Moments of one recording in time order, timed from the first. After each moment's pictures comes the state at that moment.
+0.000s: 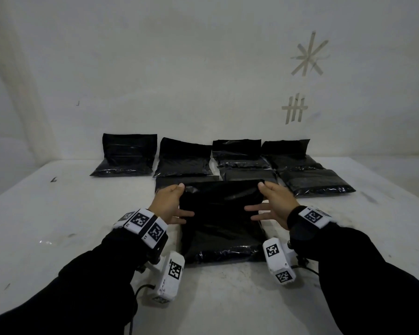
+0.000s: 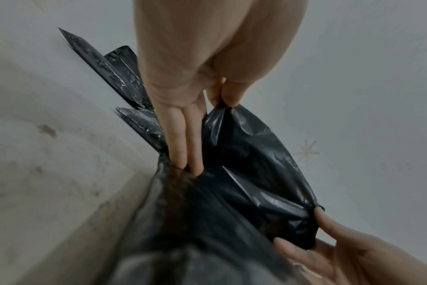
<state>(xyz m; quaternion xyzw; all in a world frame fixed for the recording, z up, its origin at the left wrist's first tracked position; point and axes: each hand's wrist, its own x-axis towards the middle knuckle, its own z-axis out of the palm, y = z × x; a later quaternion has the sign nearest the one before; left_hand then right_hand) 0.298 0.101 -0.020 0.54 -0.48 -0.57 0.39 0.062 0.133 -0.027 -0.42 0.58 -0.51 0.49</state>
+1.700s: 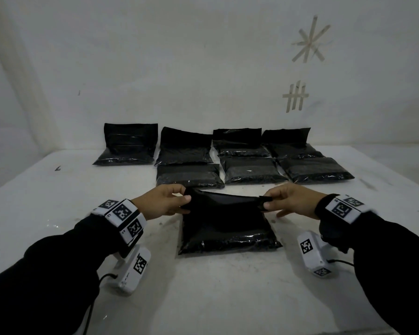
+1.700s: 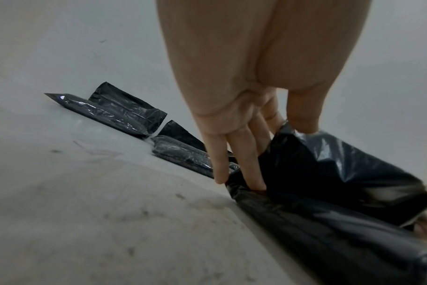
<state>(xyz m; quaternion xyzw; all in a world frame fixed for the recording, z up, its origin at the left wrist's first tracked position) 0.334 0.117 -0.026 0.45 -0.69 -0.51 0.22 0.014 0.158 -0.028 -0.65 0.59 -0.23 0.43</state>
